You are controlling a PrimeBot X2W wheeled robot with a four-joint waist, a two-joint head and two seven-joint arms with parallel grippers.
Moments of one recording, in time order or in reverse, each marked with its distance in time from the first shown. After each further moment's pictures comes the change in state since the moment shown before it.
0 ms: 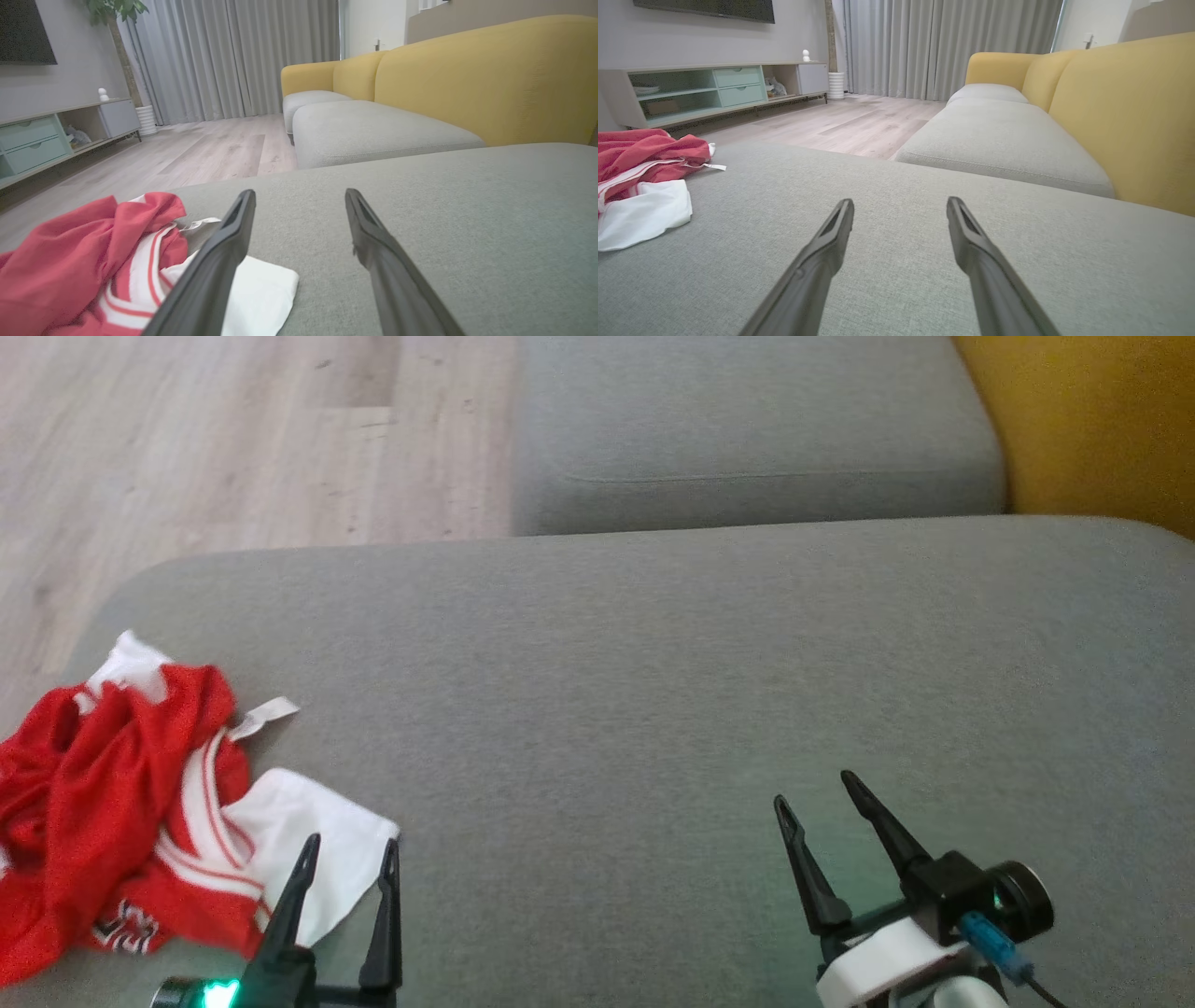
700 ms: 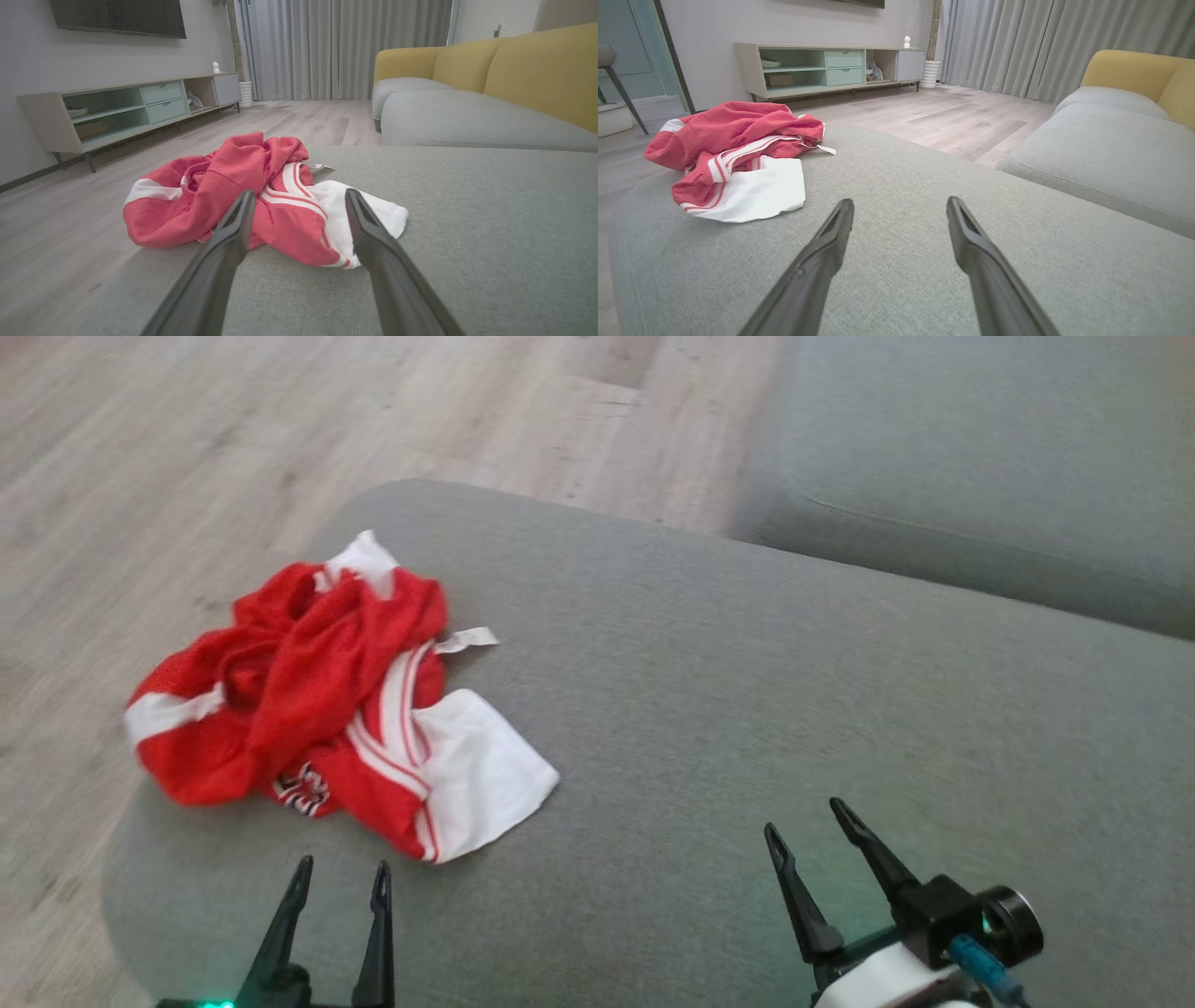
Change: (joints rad) left arm 0.032 0.009 0.004 0.012 0.001 0.011 0.000; right arm 0.028 0.000 0.021 0.007 0.005 0.000 0.000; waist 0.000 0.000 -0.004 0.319
